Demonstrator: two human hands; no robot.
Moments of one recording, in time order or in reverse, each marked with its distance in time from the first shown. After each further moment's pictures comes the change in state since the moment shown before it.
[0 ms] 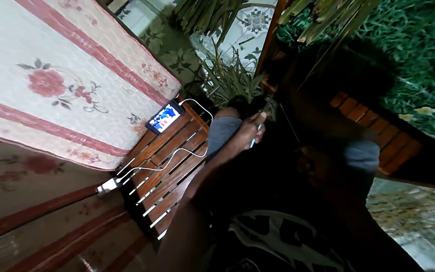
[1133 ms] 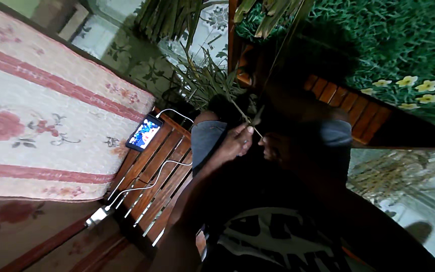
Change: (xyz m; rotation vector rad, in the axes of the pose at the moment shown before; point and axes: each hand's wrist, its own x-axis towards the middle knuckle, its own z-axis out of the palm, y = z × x) left_hand -0.040 0.003 0.013 0.159 -0.209 0.024; right_hand 0.011 -0.024 0.036 -0.064 -0.137 0.018
